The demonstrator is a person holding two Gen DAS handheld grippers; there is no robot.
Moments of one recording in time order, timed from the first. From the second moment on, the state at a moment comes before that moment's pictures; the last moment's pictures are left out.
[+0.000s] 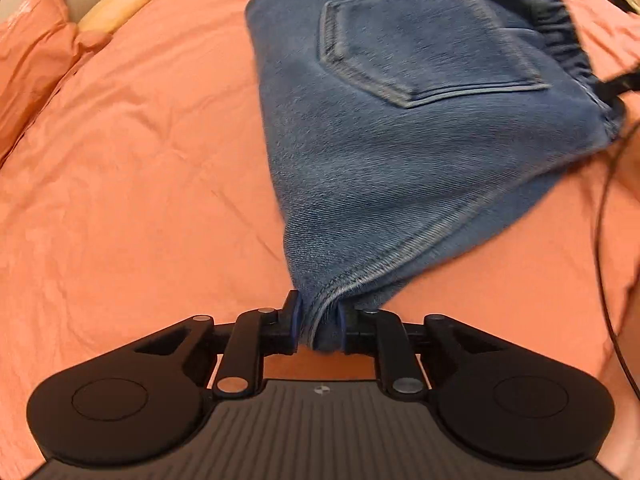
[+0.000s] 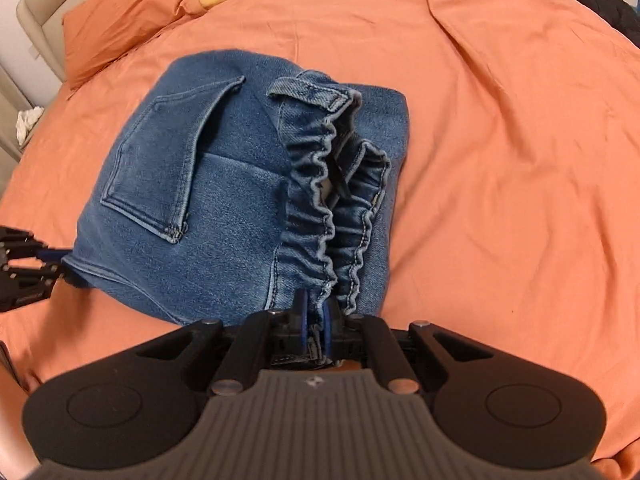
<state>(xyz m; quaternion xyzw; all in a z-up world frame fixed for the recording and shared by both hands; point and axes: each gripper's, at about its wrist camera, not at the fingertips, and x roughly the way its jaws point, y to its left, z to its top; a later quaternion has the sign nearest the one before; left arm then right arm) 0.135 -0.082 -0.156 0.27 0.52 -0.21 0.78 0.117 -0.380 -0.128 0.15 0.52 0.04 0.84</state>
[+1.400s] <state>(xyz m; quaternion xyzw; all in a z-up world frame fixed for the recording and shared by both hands) 0.217 -0.131 -0.123 0.17 0.46 -0.20 0.85 0.195 -0.432 -0.125 0.21 0.47 0.01 0.85</state>
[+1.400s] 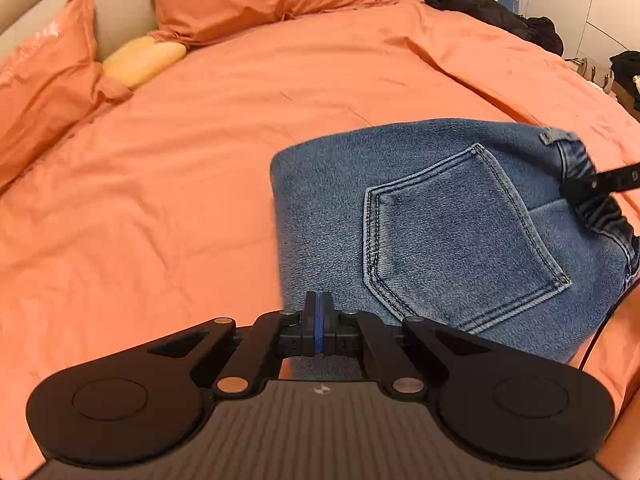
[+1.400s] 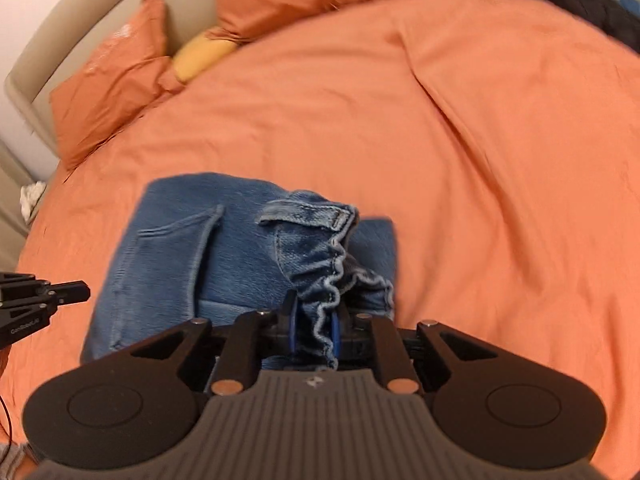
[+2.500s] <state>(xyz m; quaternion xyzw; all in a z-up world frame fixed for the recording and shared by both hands) 0.324 -0.152 -0.173 0.14 0.49 -0.21 0.83 0.202 -0.409 -0.110 0.09 0.47 -0.04 0.88</state>
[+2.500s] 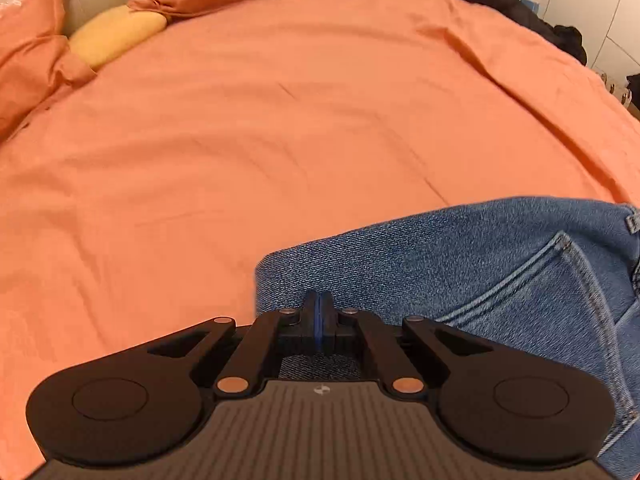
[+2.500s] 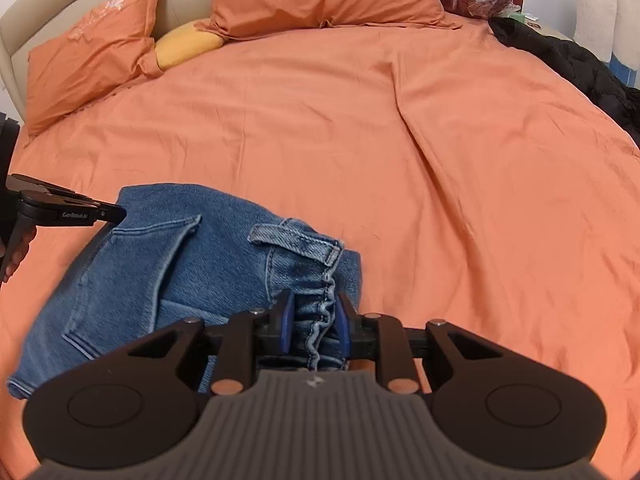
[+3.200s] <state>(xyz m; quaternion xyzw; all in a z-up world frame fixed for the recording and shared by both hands) 0.163 -0.103 -0.139 0.11 0.49 -0.25 0.83 0.104 -0.337 -0.101 0.06 0.45 -0.04 0.89</state>
